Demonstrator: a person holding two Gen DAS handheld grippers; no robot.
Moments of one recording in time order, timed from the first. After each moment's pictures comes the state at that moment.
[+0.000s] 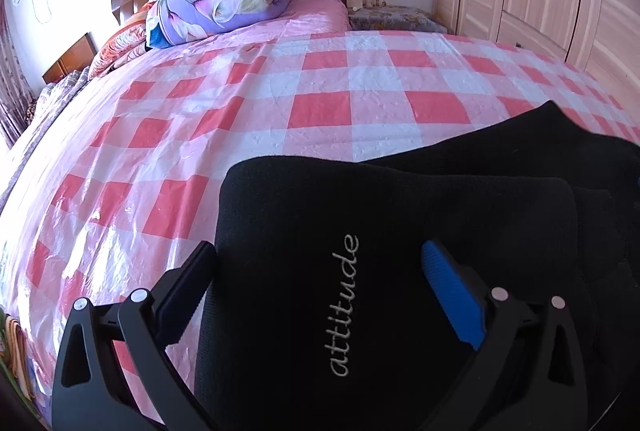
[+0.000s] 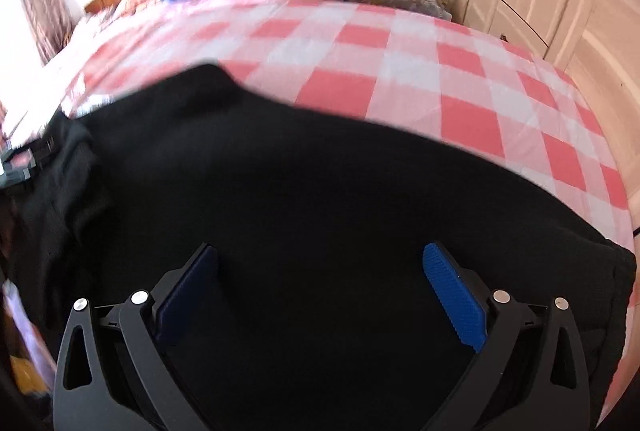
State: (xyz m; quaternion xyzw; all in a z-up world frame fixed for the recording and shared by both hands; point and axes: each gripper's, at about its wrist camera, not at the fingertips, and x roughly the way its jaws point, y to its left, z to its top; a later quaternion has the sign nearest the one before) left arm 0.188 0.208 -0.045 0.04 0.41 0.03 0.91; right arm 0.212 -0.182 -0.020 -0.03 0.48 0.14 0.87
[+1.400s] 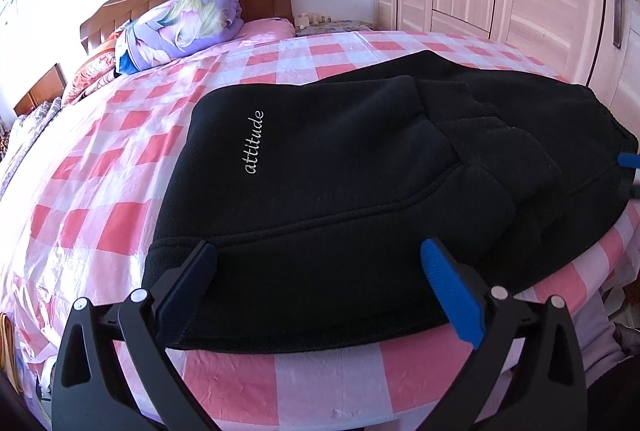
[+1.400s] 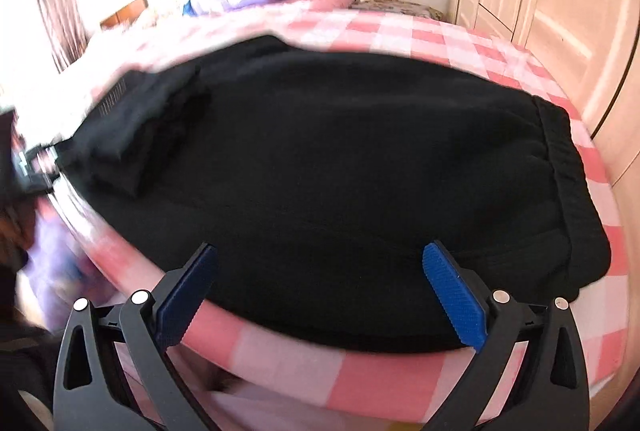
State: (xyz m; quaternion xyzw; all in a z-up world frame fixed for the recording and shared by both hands) left arm 0.057 0.167 -0.052 0.07 0.37 -0.05 0.92; right arm 0.057 -0.214 -0.009 -0.02 0.43 0.16 0.89
